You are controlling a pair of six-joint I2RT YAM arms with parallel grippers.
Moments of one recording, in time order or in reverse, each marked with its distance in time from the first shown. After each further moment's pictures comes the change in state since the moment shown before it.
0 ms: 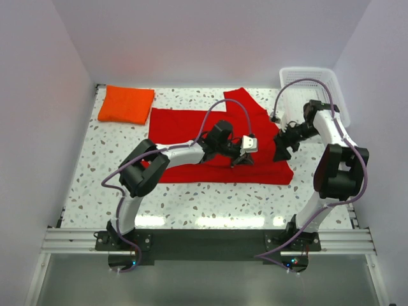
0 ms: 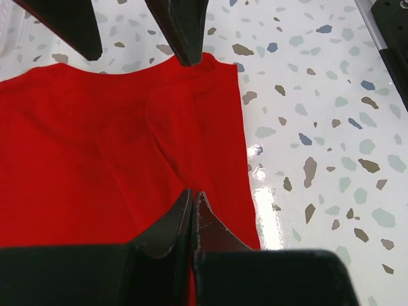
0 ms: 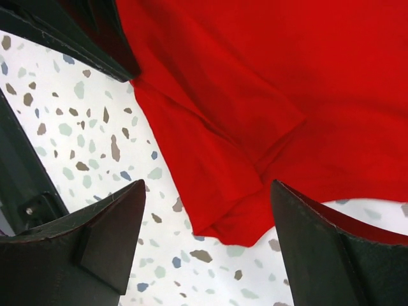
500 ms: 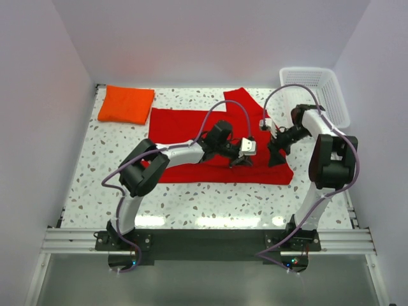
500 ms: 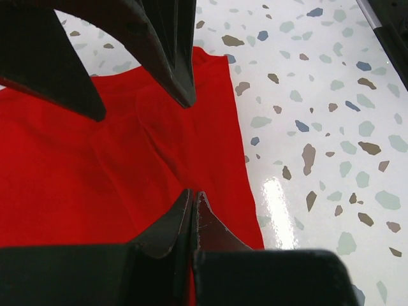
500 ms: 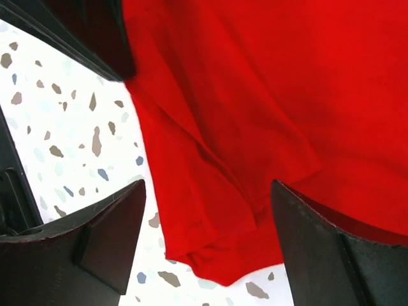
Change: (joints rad) left arm 0.004 0.002 0.000 -0.033 0.040 0.089; right arm 0.074 0.131 0.001 -0.002 0.002 -0.205
